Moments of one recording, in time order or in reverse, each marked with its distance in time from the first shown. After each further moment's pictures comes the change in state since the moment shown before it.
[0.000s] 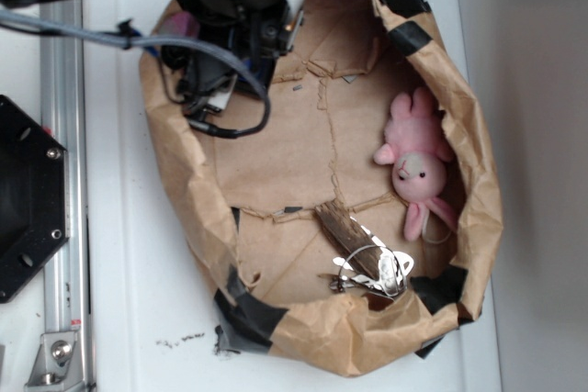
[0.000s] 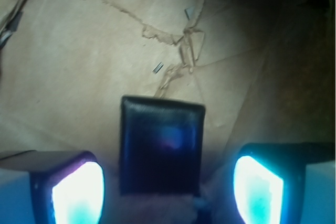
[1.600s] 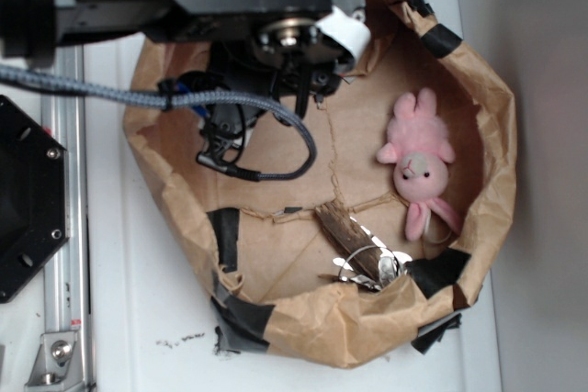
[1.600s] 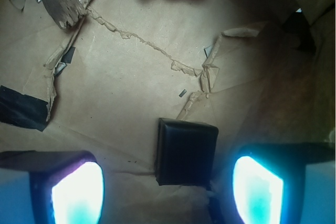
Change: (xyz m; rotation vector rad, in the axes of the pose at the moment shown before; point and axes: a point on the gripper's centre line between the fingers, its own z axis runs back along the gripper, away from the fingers) arm 0.029 -0.034 0.044 -0.001 0.079 -0.061
